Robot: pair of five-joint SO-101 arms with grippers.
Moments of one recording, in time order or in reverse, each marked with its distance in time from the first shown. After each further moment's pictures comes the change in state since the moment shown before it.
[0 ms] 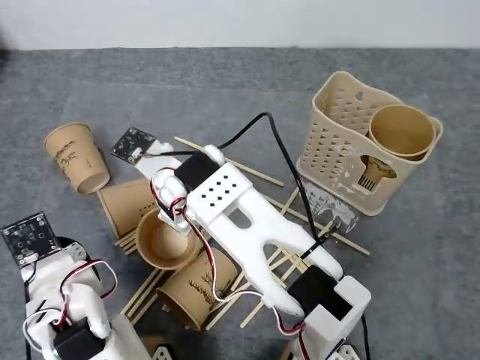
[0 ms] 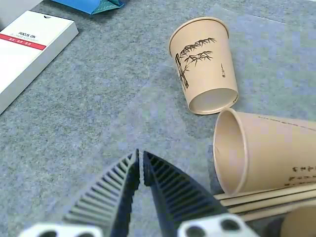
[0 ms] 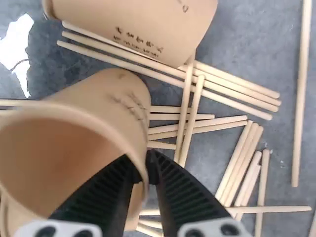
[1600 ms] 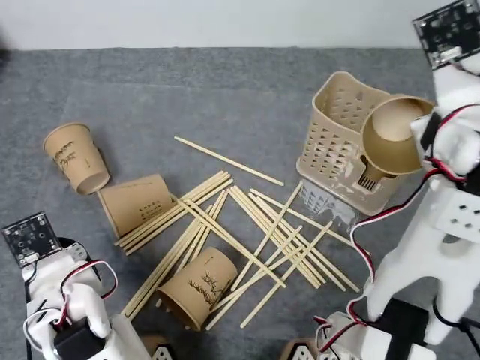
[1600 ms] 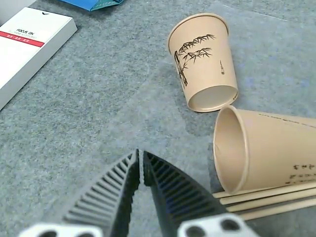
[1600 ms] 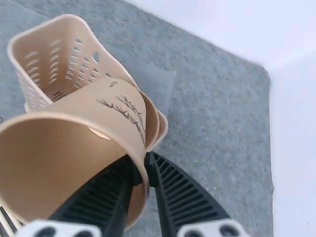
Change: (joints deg) left arm 0.0 0.0 0.6 0.0 0.0; right arm 66.7 -20.7 -27.8 14.2 24.7
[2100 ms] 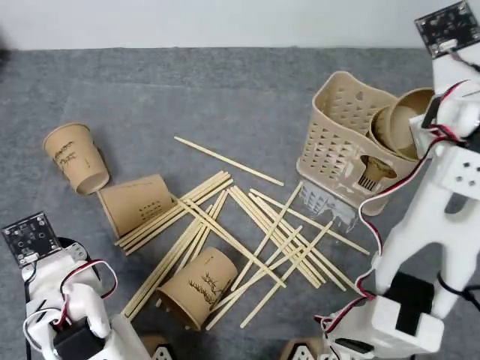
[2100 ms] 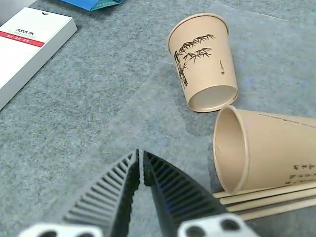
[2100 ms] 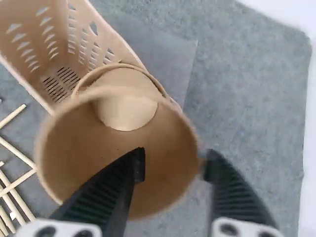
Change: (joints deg) left arm 0.0 0.0 0.0 0.0 0.0; right arm 0.0 10.0 -0.2 -1.4 0.0
